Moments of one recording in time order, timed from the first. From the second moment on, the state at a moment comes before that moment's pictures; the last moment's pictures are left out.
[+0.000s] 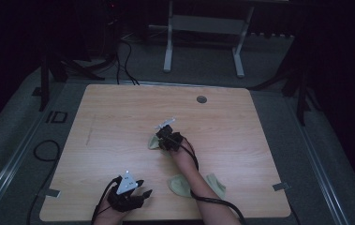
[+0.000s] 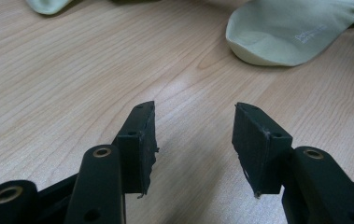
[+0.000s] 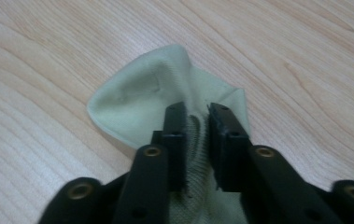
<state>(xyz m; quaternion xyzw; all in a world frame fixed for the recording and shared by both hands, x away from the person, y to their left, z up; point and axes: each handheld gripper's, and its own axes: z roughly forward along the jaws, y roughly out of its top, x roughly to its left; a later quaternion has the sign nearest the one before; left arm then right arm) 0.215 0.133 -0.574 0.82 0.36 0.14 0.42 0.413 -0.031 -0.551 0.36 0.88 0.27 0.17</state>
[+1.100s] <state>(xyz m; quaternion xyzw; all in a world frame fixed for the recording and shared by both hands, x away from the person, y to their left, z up) 0.236 0.106 -0.554 0.81 0.35 0.15 0.45 0.365 -0.148 -0.547 0.38 0.88 0.25 0.14</state>
